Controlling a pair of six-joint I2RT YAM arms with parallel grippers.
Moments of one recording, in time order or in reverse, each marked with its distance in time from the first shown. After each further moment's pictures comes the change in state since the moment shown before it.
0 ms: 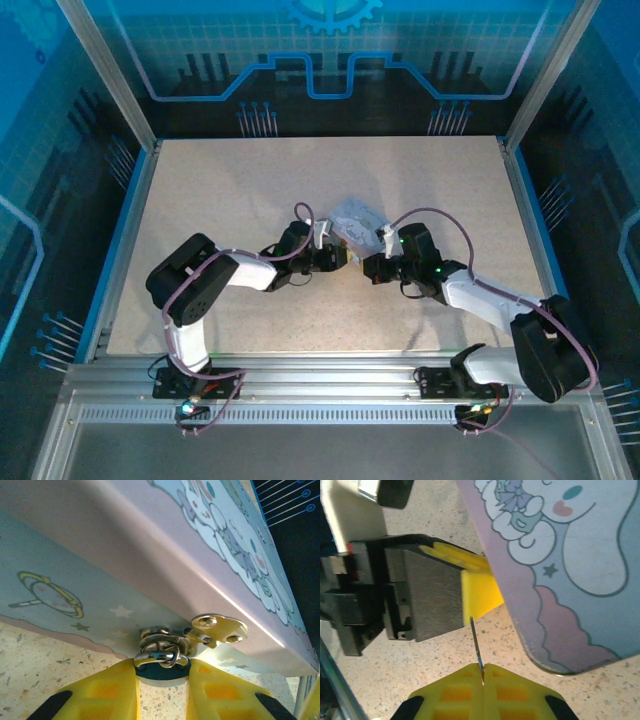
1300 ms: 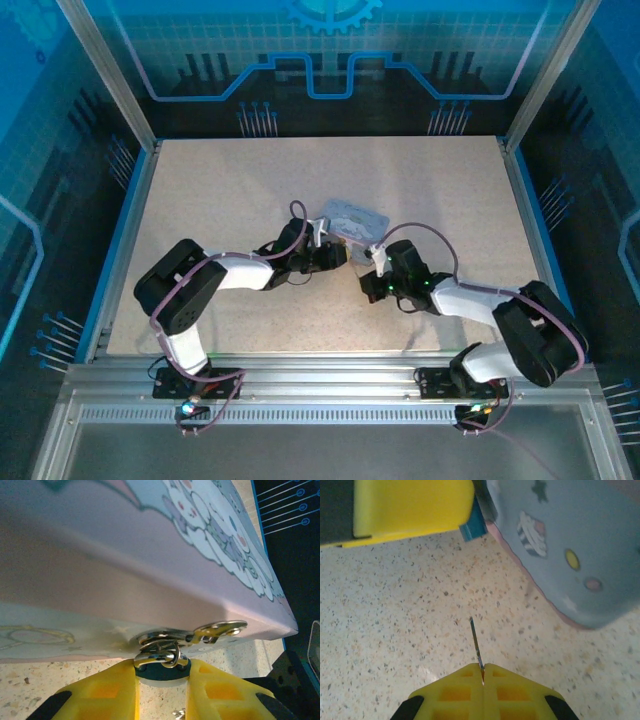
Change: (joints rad) left arm -0.009 -0.081 0.015 -0.124 -0.002 -0.120; right arm 0.109 0.103 -0.092 0.137 0.139 -0.170
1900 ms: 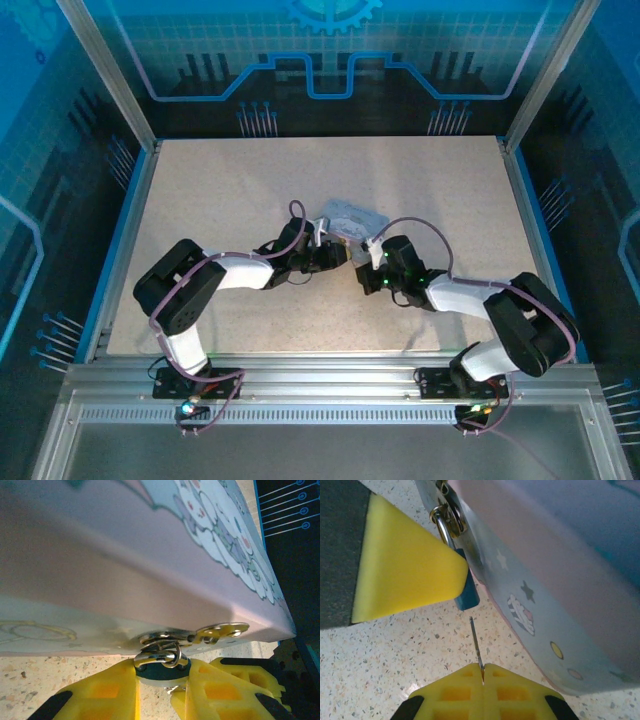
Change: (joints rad) left arm 0.000 -0.003 0.006 -0.020 0.004 -0.030; right arm 0.002 0.055 0.025 0.102 0.053 -0.019
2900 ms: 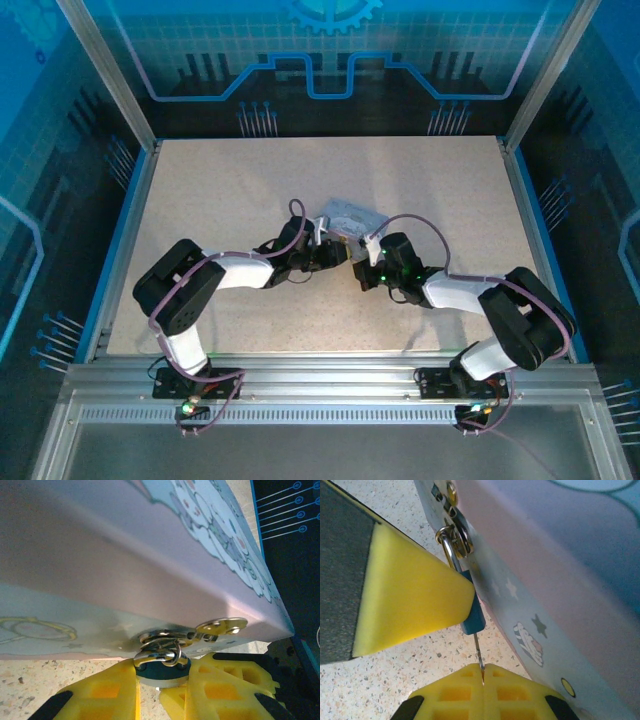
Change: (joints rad) left arm 0.001 -0.003 0.011 -0.007 -0.002 -0.003; right arm 0.000 0.034 0.020 0.053 -0.004 0.005
